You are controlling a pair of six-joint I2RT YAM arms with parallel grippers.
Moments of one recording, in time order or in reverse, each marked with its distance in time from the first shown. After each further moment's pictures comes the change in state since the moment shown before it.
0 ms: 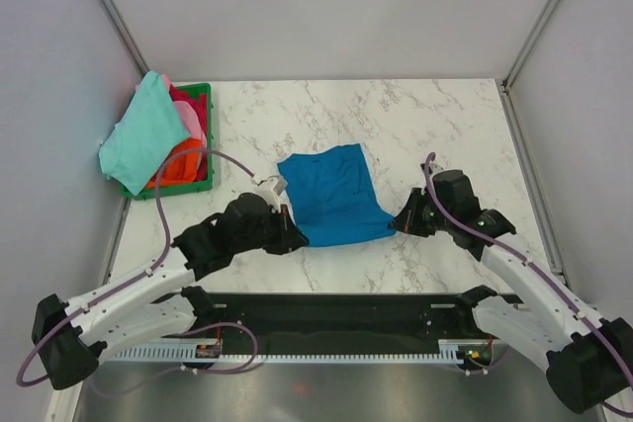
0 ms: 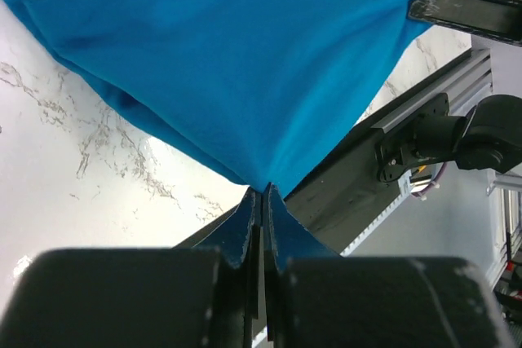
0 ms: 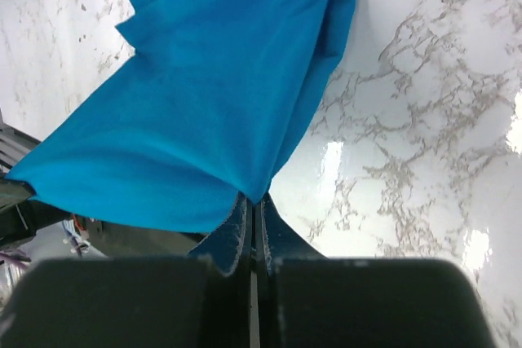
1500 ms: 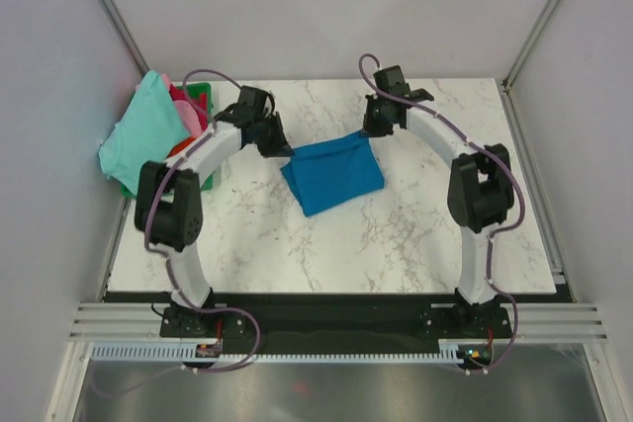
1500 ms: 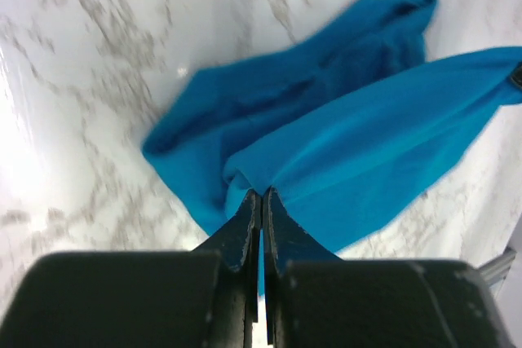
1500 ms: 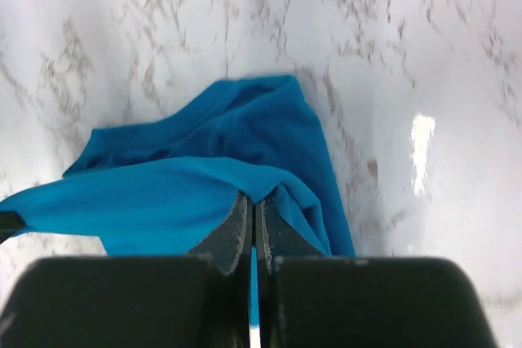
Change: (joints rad) left arm 0.557 0.941 0.780 -0.154 0.181 0.203; right arm -0.046 1.114 1.129 -0.137 0.200 -0.152
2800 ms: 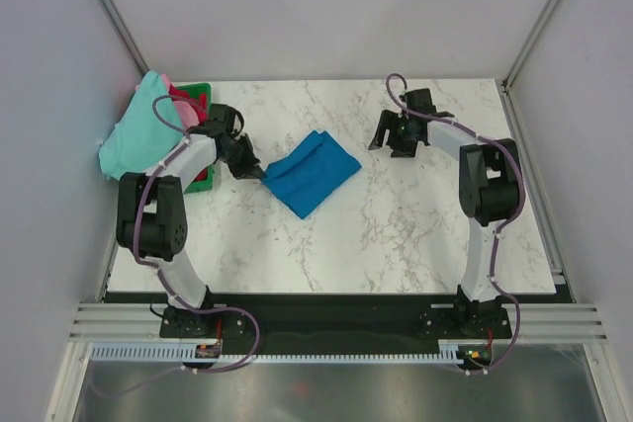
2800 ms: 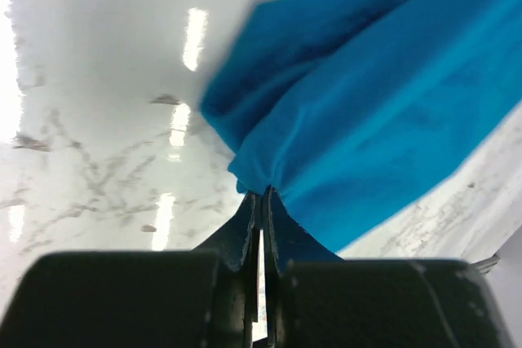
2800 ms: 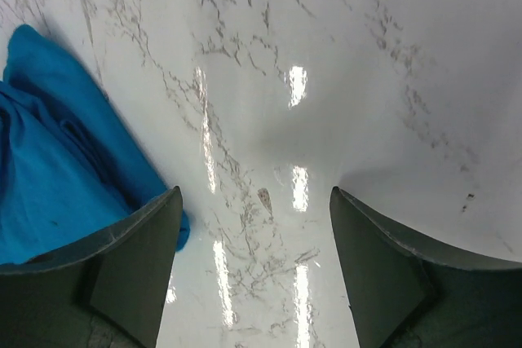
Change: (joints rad) left arm 0.152 -0.048 -0.132 -0.106 0.024 -0.003; right arm -0.174 0.081 -0.216 0.254 -0.187 -0.032
